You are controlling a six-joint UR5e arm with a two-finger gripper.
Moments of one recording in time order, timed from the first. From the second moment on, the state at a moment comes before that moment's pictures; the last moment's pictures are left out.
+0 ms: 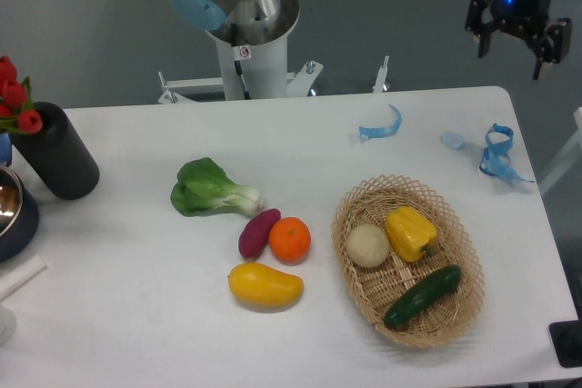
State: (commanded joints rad) arm 3.07 -1.64 -1.67 -1.15 1.48 1.82
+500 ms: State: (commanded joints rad) arm 3.07 -1.63 -1.76 -1.04 1.49 1.81
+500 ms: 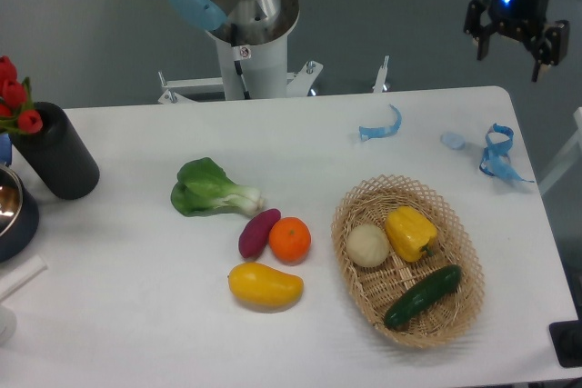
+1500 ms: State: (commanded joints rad) arm 2.86 -1.78 -1.71 -1.00 1.48 0.93
